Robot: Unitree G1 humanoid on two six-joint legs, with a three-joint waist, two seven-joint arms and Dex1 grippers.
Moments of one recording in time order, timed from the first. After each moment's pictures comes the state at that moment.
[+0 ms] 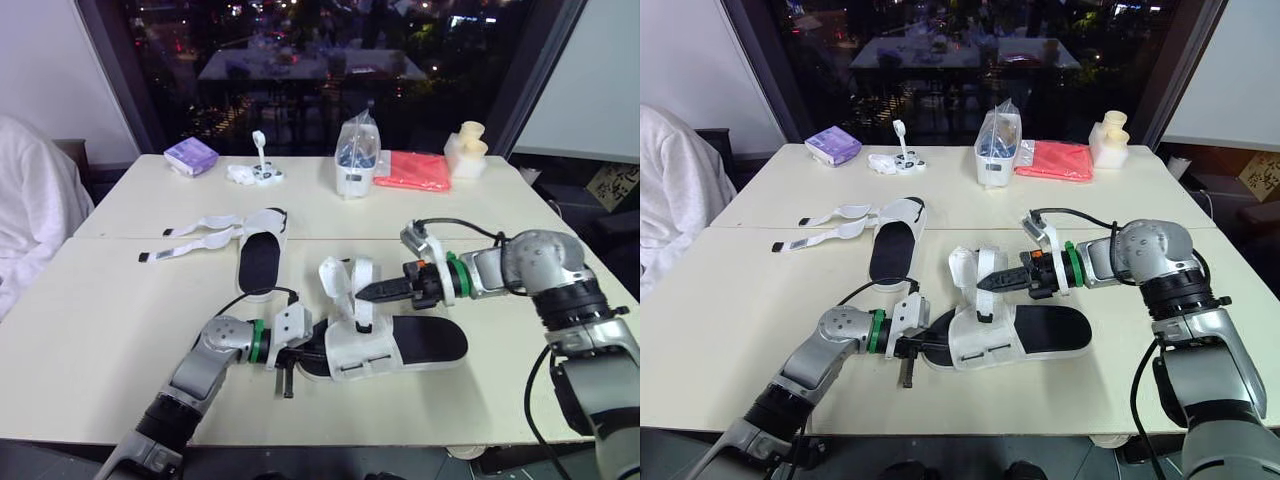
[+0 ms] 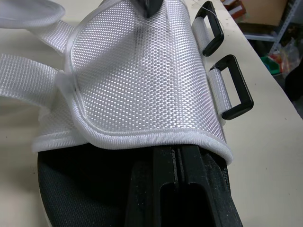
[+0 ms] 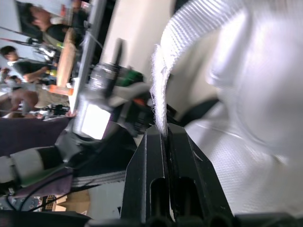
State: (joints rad) left arm -0.42 0.39 -0.31 0.12 -0.16 0.12 -1.18; right arm -0.97 -0.73 0.25 0.40 1.03 1.45 0.89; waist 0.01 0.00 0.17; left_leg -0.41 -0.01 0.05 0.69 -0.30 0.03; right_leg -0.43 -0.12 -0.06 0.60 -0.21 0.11
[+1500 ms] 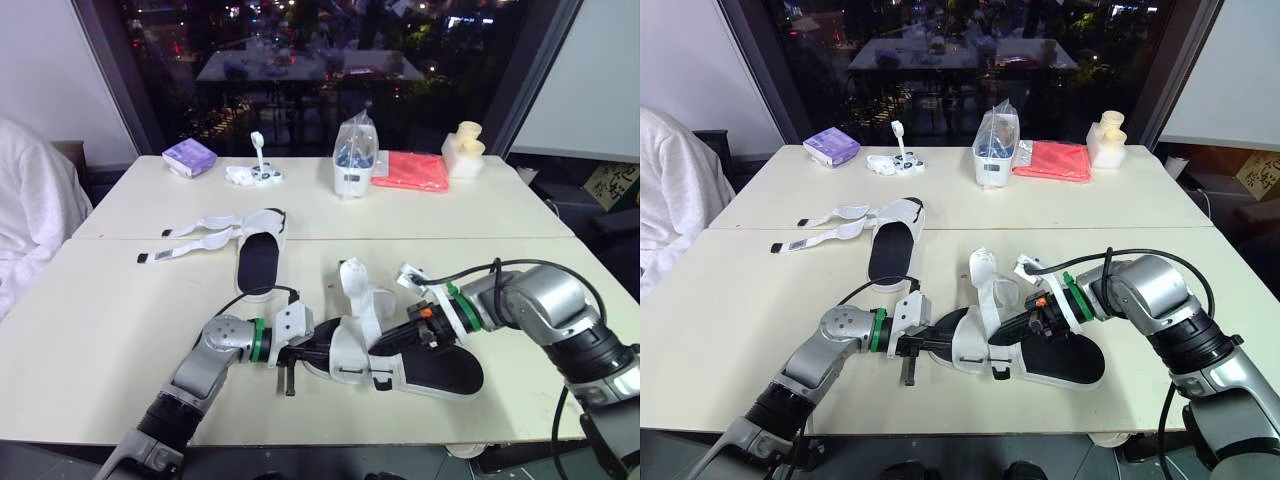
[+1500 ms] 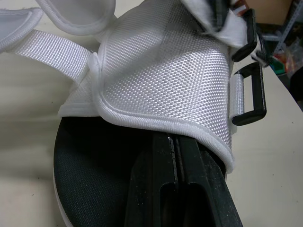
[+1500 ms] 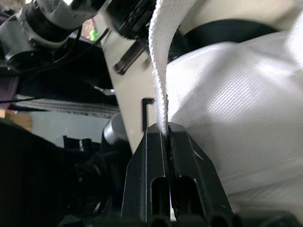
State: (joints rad) left arm -0.43 0.38 -0.31 0.13 -0.16 0.12 -1.17; right arm -0.72 -0.84 0.32 -0.11 0.71 1.27 1.20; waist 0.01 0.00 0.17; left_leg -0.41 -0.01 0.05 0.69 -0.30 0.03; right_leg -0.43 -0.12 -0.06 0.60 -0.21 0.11
